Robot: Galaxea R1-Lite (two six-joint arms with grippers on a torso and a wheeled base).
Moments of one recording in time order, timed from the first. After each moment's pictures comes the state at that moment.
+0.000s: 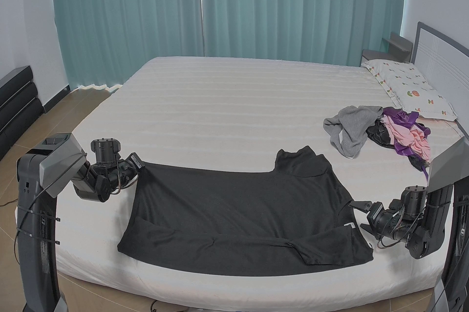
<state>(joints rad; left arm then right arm) 0.04 2.55 -1.29 -0.80 -0.18 -0.71 -0.03 2.39 -0.26 -1.55 0.37 0.89</state>
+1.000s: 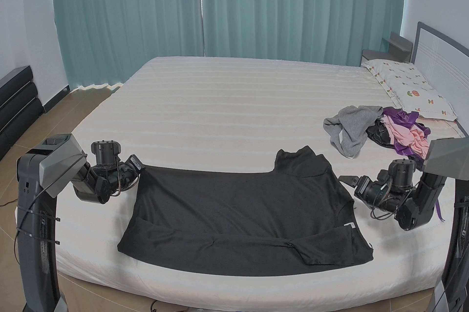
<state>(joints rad) 0.04 2.55 -1.26 -0.80 -0.19 -0.77 0.01 2.35 -0.62 -1.25 0.32 0.69</state>
